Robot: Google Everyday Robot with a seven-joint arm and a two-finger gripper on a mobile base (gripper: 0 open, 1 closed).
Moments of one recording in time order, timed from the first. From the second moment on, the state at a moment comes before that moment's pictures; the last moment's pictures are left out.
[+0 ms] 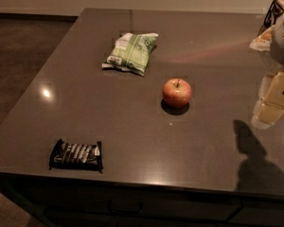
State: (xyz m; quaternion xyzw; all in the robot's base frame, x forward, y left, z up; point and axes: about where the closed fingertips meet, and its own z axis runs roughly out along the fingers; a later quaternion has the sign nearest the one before) arm 0.438 -0.217 0.976 -0.60 0.78 -0.03 0.16
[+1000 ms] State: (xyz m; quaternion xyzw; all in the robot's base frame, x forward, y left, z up) arm 0.488 -0.177 0.955 -0.59 0.78 0.02 0.20
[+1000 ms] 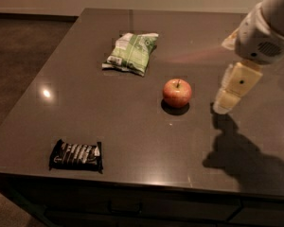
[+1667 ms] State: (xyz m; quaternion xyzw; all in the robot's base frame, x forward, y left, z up) arm 0.540 -0.125 0.914 -0.58 0.78 0.06 0.23
